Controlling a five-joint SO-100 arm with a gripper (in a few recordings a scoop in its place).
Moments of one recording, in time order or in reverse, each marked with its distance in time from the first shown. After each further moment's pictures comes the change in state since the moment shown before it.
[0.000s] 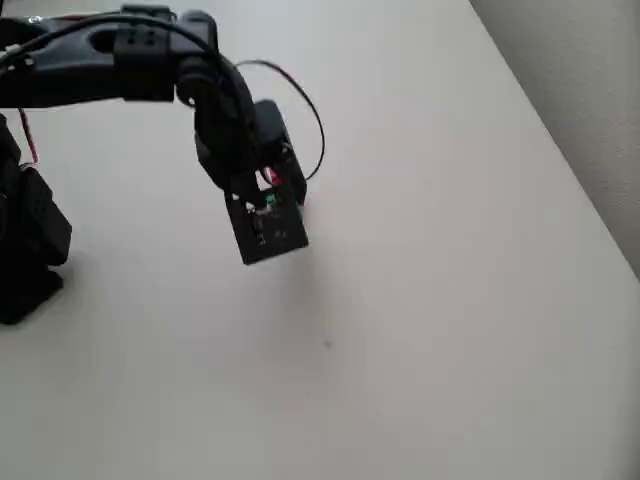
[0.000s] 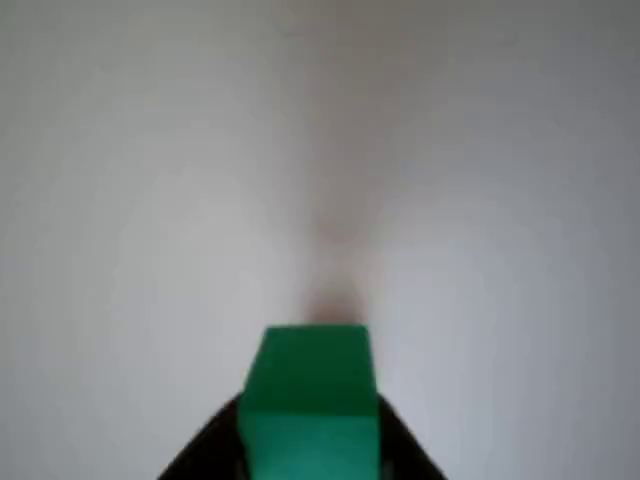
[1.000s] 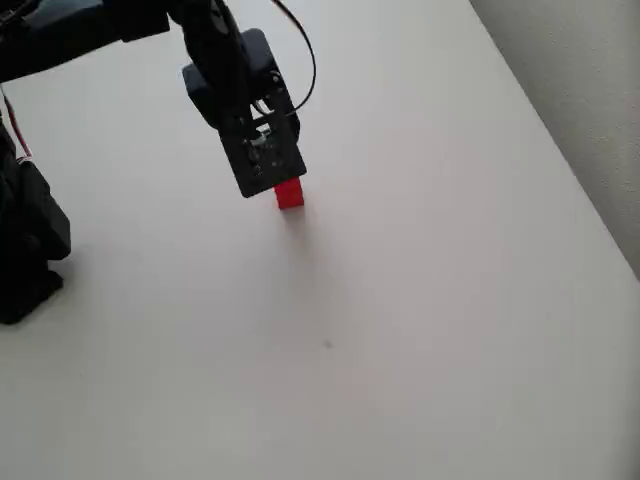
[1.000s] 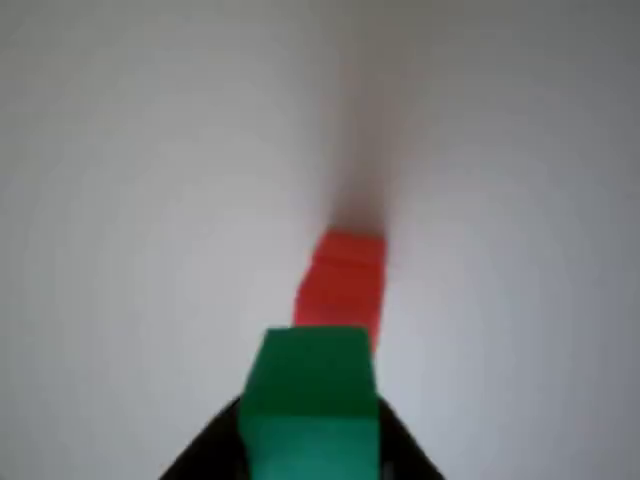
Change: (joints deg) arm -8.7 -0.4 -7.8 6.9 5.5
